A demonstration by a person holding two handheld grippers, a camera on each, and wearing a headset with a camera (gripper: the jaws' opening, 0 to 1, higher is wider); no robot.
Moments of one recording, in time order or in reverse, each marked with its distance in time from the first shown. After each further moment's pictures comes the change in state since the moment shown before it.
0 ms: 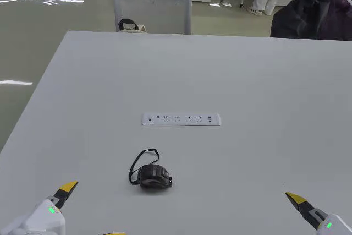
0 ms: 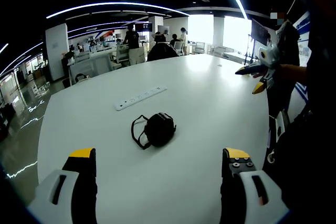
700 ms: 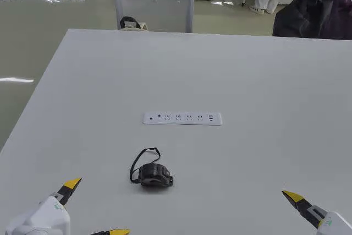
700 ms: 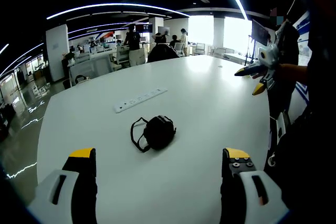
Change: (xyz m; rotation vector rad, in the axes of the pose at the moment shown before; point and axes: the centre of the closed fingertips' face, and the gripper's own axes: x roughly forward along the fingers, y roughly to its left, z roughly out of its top) left arm 0.008 -0.003 0.007 0.002 -0.010 -0.001; right arm 0.006 0.000 0.003 -0.029 0.002 0.048
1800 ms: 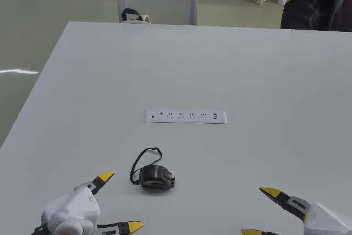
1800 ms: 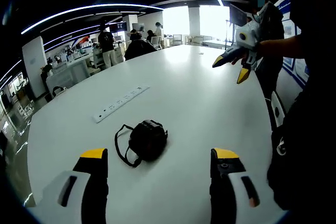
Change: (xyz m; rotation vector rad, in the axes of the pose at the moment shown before) left arm 0.069 -0.014 0.000 0.175 0.038 -0.150; right arm 0.050 0.008 0.006 -0.135 -0.026 0.206
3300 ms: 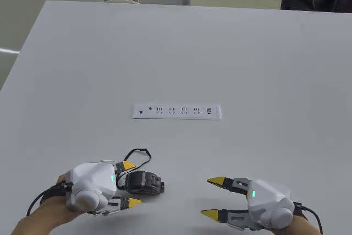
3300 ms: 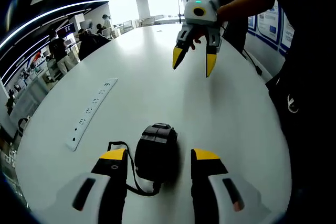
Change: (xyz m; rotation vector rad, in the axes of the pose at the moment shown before) left arm 0.096 0.024 -0.011 0.314 0.130 -0.306; right arm 0.115 -0.008 -0.001 -0.128 -0.005 0.271
